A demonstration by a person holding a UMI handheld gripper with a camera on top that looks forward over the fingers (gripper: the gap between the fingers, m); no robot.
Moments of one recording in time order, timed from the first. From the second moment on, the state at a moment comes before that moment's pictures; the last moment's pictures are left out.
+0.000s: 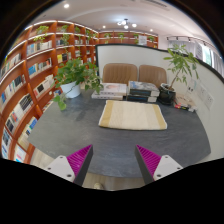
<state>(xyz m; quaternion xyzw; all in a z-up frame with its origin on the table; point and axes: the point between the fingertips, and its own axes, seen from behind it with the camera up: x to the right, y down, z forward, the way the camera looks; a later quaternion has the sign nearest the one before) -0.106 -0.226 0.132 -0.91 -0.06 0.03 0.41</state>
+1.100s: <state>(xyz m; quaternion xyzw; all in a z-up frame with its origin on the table) -0.176 0.065 0.025 -0.92 0.01 0.05 0.39</state>
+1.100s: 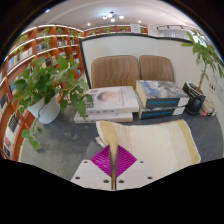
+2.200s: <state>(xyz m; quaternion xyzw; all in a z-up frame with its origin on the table) 0.052 -0.040 0.217 -0.88 0.02 0.05 0.47</state>
